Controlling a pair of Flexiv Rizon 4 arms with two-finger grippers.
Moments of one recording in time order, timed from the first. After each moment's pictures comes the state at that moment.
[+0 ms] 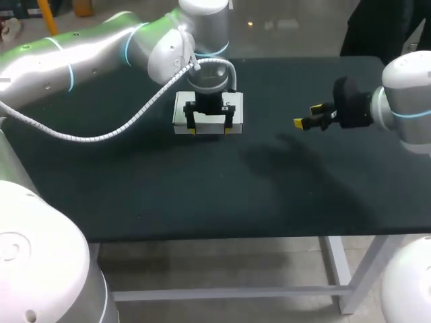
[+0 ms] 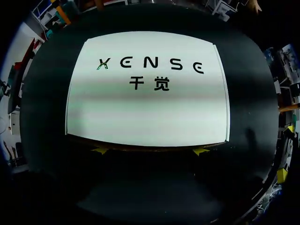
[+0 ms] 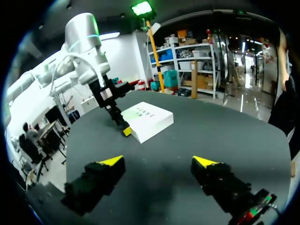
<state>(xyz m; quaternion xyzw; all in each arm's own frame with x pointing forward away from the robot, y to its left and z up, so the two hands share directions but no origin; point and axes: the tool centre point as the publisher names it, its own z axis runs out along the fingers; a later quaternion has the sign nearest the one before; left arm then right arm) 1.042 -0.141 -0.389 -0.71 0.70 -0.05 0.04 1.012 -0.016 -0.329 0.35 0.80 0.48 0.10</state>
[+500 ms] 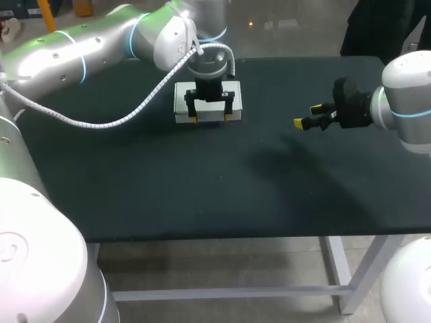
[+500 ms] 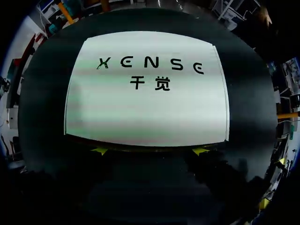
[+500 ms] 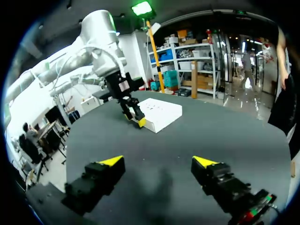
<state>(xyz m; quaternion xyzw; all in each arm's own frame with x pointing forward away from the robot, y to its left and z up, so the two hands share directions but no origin) 1.092 -0.141 -0.387 -0.73 0.68 -0.06 0.03 1.012 -0.016 -0.329 0.35 0.80 0.48 0.10</state>
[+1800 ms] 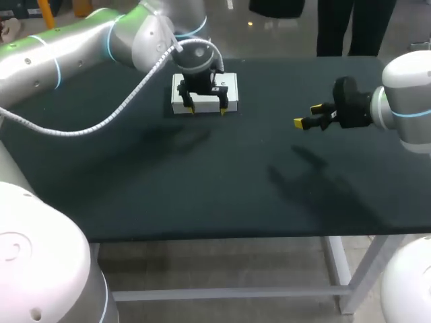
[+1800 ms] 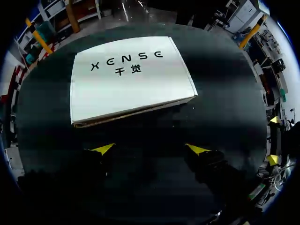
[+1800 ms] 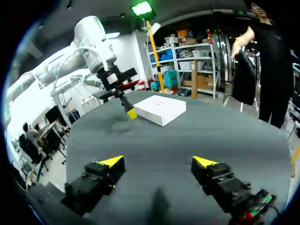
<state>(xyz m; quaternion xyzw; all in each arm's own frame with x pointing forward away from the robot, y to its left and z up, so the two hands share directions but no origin) 1.085 -0.128 -0.354 -0.62 0.78 -0.12 0.03 1.012 -0.016 -0.329 0.35 0.80 0.48 0.10</state>
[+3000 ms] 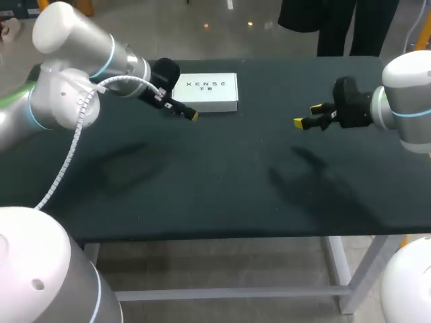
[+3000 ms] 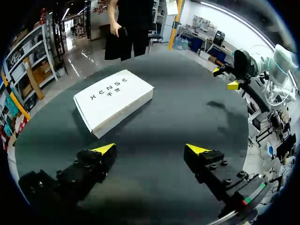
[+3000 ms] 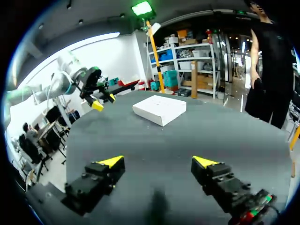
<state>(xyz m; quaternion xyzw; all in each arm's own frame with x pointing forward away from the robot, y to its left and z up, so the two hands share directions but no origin) 1.030 -0.068 -0.308 -0.36 0.87 -0.33 0.07 1.012 -0.016 -0.329 0.35 0.80 0.48 0.10</state>
